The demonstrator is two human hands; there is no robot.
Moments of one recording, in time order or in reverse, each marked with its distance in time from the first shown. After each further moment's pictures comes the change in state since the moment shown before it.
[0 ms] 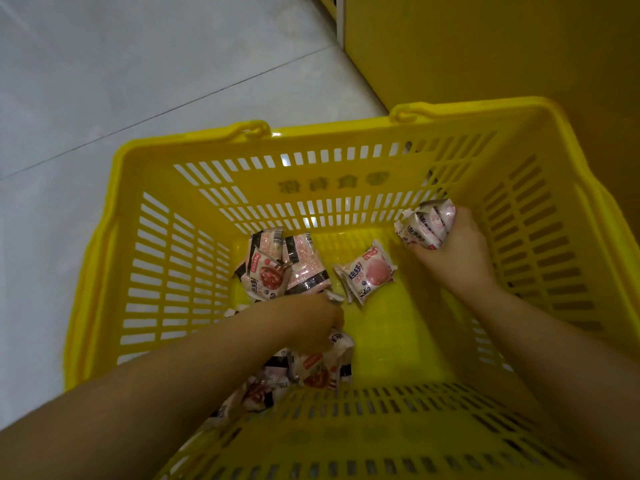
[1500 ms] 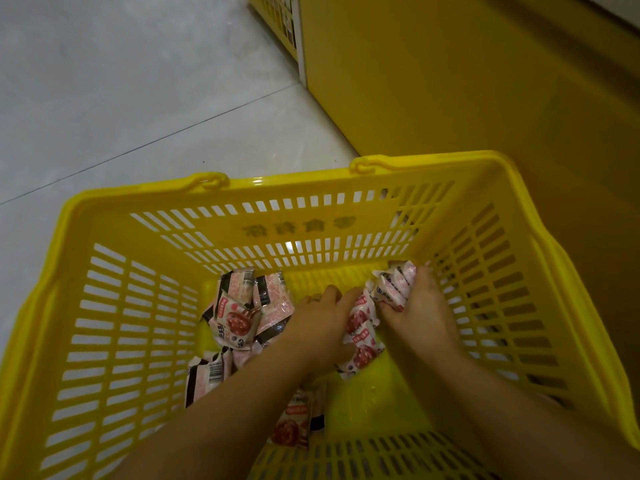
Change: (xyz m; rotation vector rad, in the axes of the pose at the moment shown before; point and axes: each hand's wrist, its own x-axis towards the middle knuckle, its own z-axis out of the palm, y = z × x) left_hand 0.082 0.015 0.004 -0.097 0.651 -0.058; right_hand -0.030 0.018 0.007 -0.110 -0.058 -0.019
